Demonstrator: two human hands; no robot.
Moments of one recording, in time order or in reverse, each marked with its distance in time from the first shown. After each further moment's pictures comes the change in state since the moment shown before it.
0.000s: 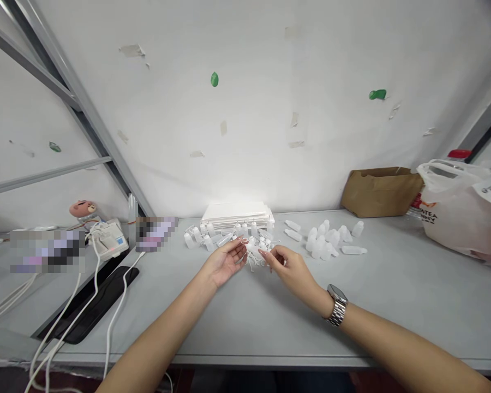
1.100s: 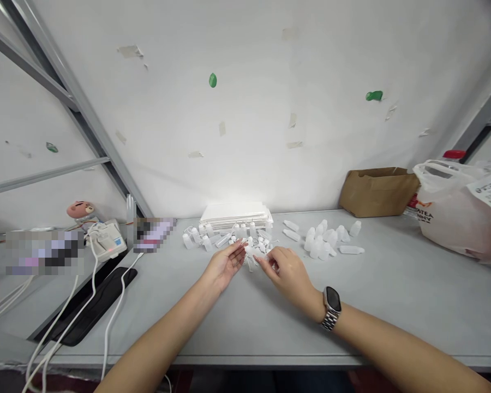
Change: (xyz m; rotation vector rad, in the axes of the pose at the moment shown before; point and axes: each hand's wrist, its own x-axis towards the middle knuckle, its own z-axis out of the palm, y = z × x) left_hand 0.000 -0.011 0.002 0.039 0.124 0.088; right_hand -0.004 0.010 0.010 -0.483 0.179 -0.327
